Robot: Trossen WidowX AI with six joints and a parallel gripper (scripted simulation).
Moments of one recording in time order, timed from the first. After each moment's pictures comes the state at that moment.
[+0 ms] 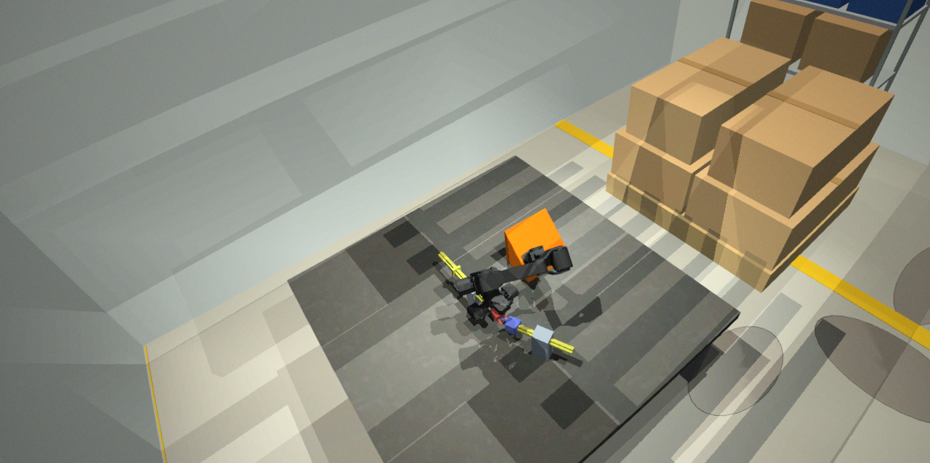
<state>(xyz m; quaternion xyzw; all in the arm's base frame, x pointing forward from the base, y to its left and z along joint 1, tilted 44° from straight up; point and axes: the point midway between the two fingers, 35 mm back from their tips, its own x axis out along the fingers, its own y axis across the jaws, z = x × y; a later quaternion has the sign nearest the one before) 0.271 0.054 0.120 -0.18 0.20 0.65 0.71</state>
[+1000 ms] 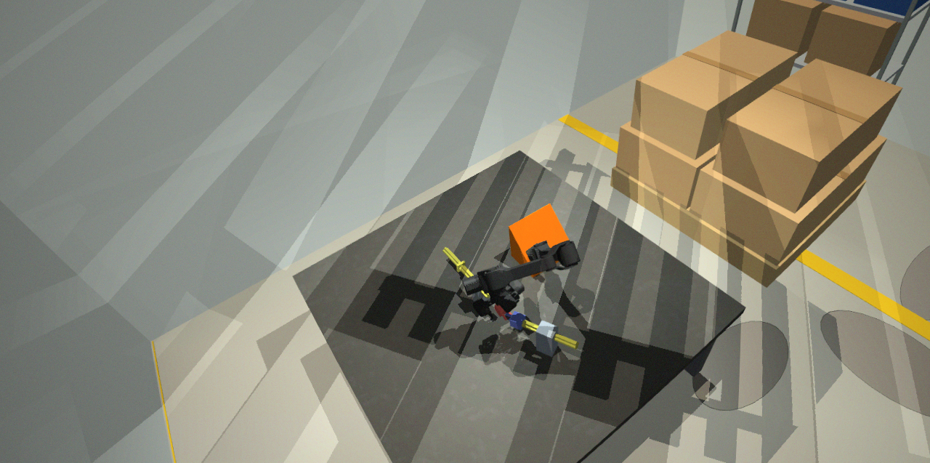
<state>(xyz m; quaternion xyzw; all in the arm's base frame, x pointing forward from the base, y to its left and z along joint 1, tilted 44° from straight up) 0.267 0.052 0.120 -0.22 0.26 0.65 0.69</state>
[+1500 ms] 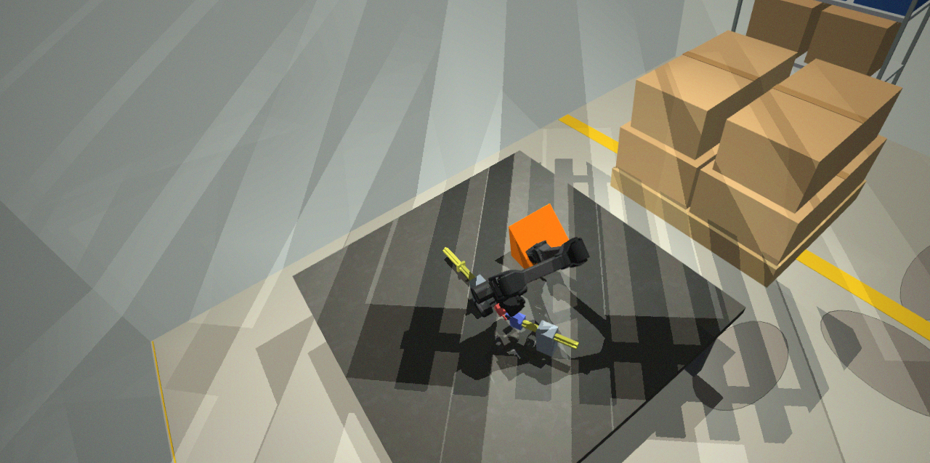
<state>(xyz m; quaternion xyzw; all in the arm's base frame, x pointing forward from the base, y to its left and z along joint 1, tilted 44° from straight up) 0.268 0.037 0.142 -0.32 0.35 0.59 0.65</state>
